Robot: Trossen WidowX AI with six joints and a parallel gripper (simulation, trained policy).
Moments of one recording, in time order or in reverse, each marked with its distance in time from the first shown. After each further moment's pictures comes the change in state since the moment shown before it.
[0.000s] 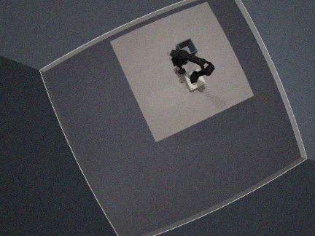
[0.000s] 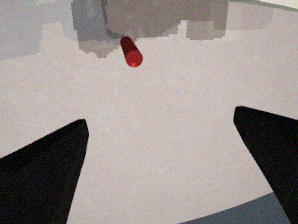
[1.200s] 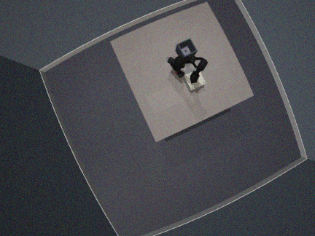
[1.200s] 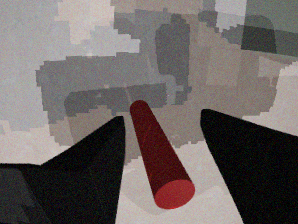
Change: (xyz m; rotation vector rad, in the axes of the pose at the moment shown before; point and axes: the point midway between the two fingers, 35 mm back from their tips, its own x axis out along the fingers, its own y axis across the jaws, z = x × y) arm 0.106 0.012 0.033 -0.108 -0.192 -0.013
